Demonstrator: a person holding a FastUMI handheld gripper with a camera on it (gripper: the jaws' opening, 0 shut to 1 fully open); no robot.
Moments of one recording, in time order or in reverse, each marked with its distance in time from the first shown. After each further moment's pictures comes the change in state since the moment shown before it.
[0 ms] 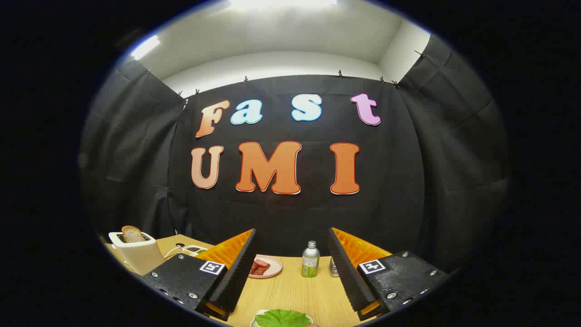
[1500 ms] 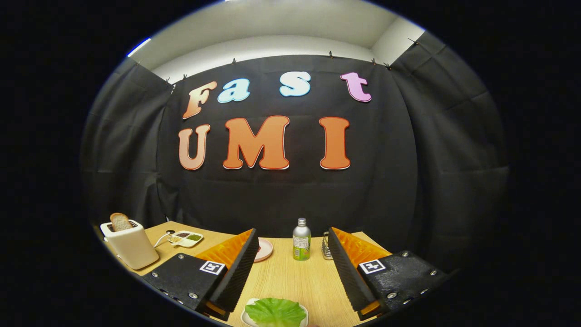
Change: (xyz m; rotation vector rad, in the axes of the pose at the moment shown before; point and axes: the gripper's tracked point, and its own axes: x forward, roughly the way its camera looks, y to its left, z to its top) arm 0.008 -0.022 -0.061 0.002 0.151 -0.063
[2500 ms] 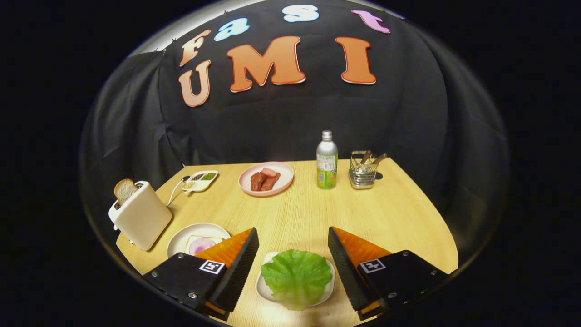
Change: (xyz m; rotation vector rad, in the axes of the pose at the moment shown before) arm -0.002 0.044 -0.141 0.048 0.610 0.159
